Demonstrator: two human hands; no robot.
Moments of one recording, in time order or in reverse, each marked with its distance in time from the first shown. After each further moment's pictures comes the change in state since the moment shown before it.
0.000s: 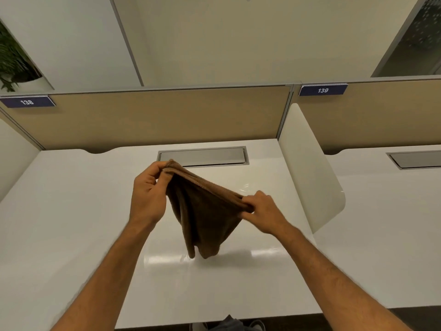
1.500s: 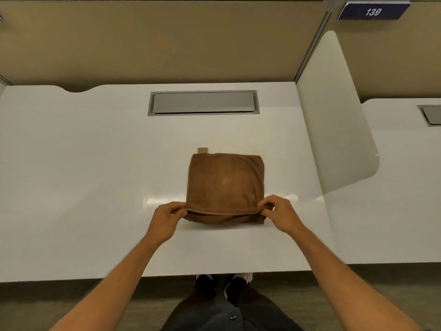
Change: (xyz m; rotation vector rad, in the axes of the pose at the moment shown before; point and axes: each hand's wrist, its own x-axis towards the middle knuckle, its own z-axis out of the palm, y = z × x) left_hand -0.082 -0.226 0.011 0.278 -0.435 -0.509; right_hand -0.038 0.106 0.100 0.277 -0.093 0.350
